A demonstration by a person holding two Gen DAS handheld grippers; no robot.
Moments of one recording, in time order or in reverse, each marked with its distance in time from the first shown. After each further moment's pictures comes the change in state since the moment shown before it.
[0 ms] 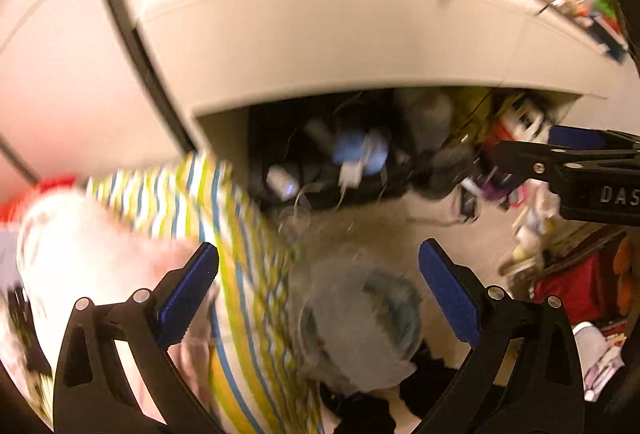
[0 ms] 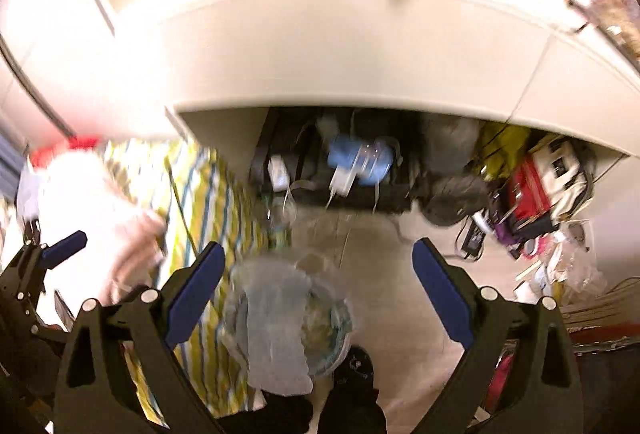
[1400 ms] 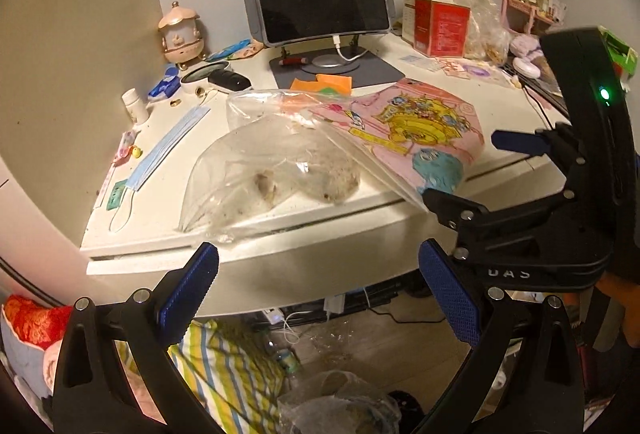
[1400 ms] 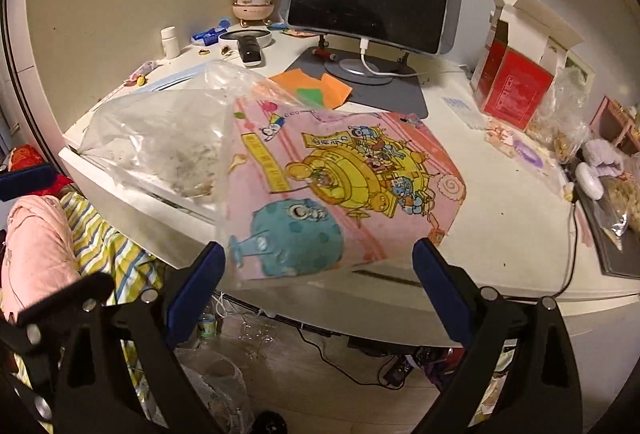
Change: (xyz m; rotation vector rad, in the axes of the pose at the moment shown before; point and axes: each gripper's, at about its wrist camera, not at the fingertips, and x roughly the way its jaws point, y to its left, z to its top) left arm 0.016 -0.069 0.241 0.048 -0.161 0.020; right arm 0.010 -0.082 0.201 -0.261 -0.190 -0.027
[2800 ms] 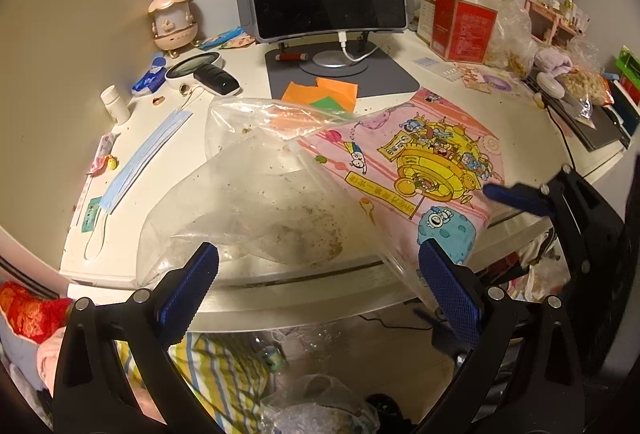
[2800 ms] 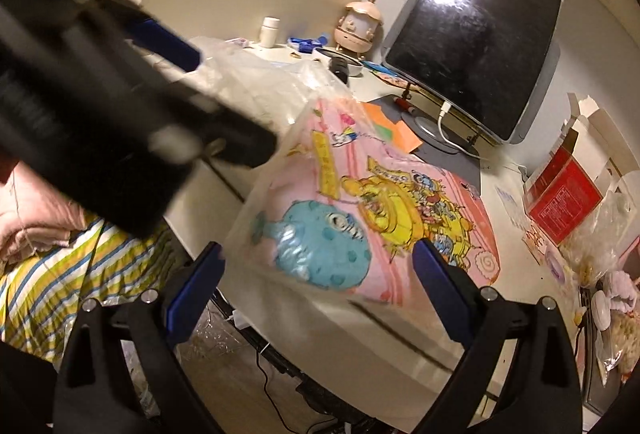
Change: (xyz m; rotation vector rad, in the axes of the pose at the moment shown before) left arm 0.045 -0.009 0.051 -0.054 0.081 0.002; right arm 0.012 0.009 -0.020 -0.415 -0.185 0.113
